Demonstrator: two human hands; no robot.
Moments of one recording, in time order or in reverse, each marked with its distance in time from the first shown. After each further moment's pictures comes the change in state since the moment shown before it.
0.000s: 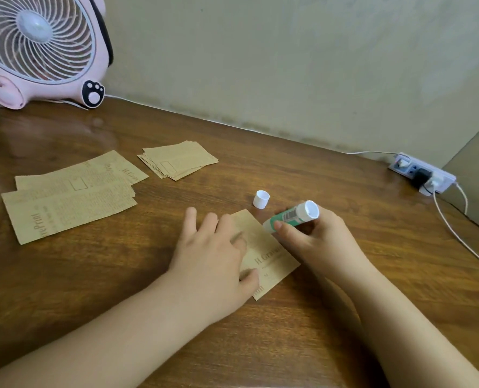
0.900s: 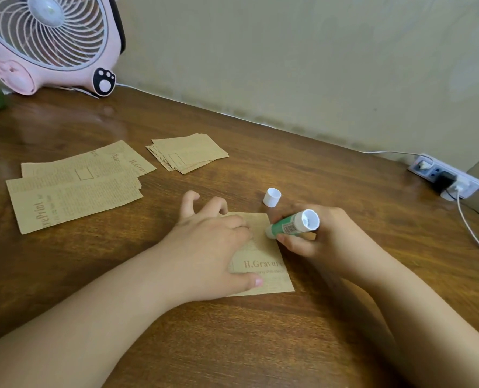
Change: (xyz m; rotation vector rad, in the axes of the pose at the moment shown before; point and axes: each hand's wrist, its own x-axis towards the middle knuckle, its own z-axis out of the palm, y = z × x) left_hand 0.018 -0.032 0.005 -0.122 -0.046 0.149; right_hand 0.019 0.001 -0.010 -0.146 -0.321 -0.316
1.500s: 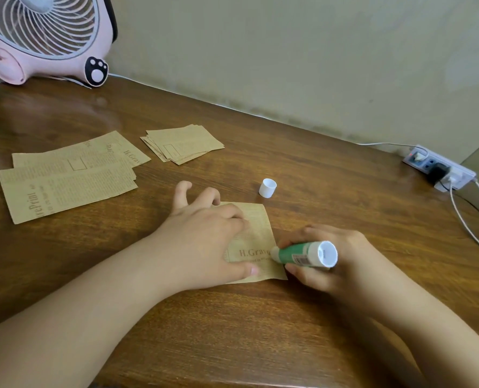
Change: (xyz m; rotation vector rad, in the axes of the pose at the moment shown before) left_hand -0.002 0.003 -0.001 -0.011 -0.036 -0.040; right_hand -0.045 -0.011 -0.001 -0.072 -0.033 -0.034
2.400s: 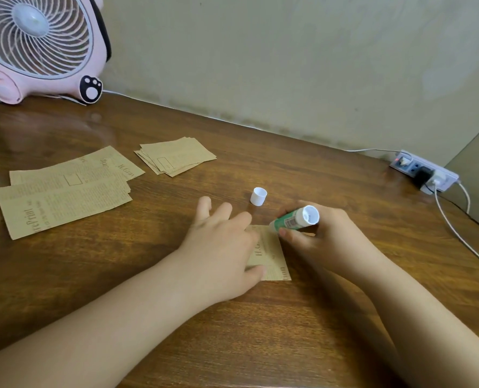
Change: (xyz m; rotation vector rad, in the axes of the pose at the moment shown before) left_hand 0.007 0.034 -0.006 0.069 0.084 0.017; right_hand 0.026 0.017 -0.003 0.048 0.165 0.219
